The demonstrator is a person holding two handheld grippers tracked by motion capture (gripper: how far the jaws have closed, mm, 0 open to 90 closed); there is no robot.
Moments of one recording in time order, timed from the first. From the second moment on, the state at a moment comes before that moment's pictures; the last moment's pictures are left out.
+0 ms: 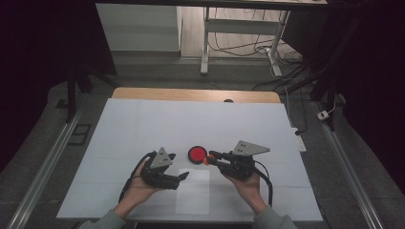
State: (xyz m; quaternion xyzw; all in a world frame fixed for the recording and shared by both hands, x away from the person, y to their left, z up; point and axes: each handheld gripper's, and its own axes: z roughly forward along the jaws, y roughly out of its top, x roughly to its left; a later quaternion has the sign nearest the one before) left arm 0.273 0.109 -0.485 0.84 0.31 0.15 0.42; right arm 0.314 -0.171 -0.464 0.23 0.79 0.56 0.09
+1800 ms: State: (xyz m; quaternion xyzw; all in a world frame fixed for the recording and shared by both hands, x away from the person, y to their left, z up) left arm 0.299 0.050 -0.477 0.86 0.24 0.13 0.42; right arm 0.316 -0.171 -0.465 0.23 0.79 0.56 0.09
